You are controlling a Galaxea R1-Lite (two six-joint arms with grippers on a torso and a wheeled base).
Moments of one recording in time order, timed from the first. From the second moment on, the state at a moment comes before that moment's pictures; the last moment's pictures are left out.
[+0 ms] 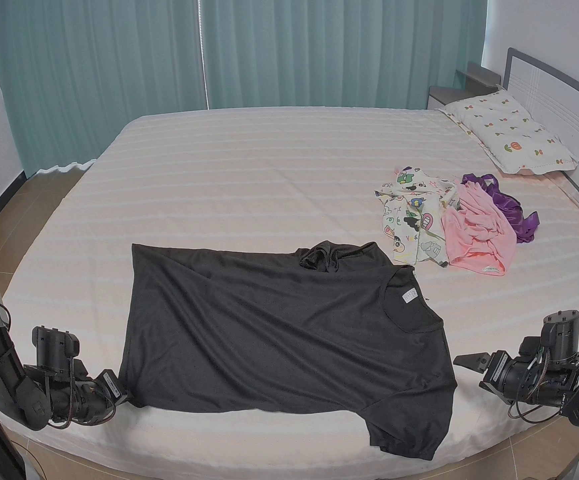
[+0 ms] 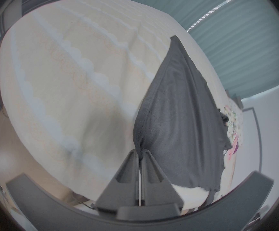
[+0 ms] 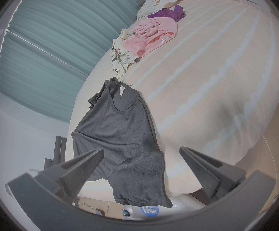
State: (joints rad) left arm 0.04 1.97 -0.12 -0.94 -0.21 -0.74; right arm 0.17 1.82 -0.03 -1.13 0.16 0.79
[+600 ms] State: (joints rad) left arm 0.20 1.96 -0.02 -0.93 -0.10 -0.42; right arm 0.17 1.82 -0.03 -1.13 0.16 0.79
